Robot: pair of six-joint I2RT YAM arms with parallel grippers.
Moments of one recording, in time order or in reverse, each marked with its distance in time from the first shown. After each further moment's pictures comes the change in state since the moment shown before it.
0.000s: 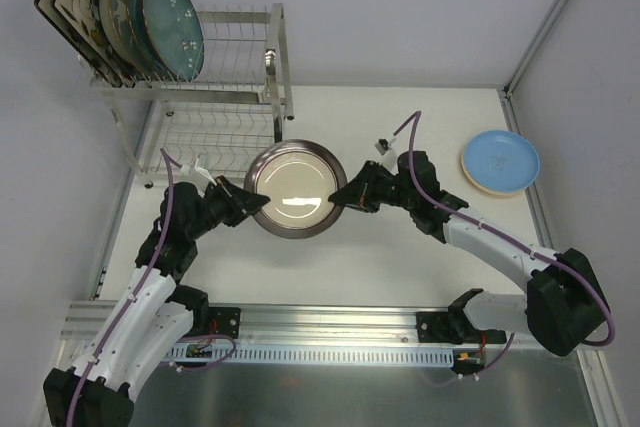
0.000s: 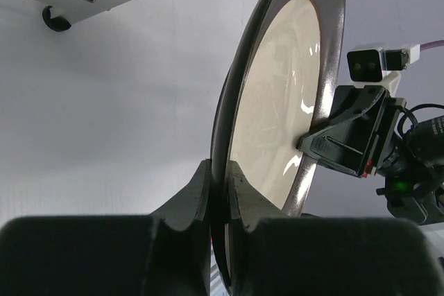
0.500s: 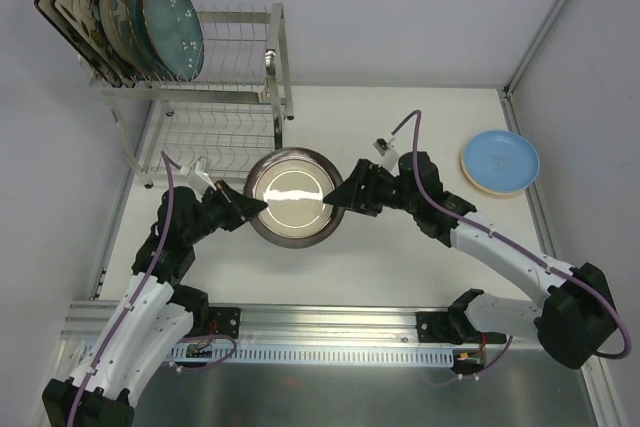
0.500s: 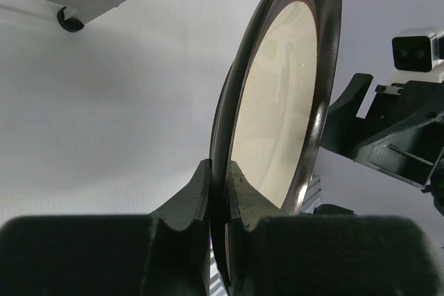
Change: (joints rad) left arm -0.002 -0.058 0.000 -0.058 -0.007 0.076; right arm 0.045 -0.063 0.037 -0.113 0.041 -0.127
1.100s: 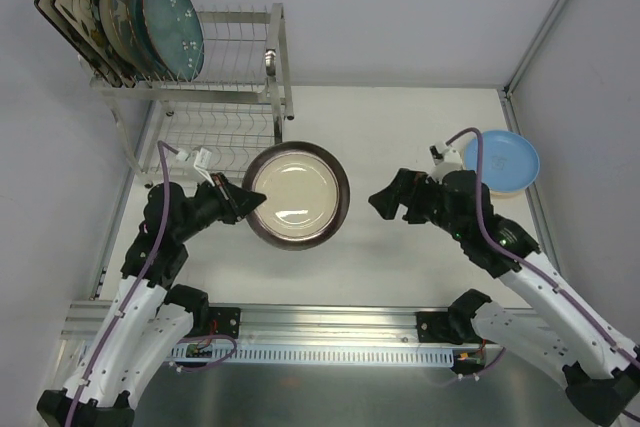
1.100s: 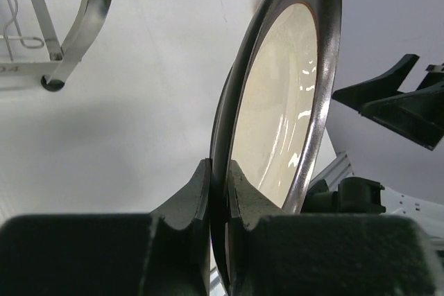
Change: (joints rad) left arm 0.000 -0.029 0.102 -0.024 0.073 0.218; right arm 0.003 -0.369 0.067 -0.510 0.441 -0.299
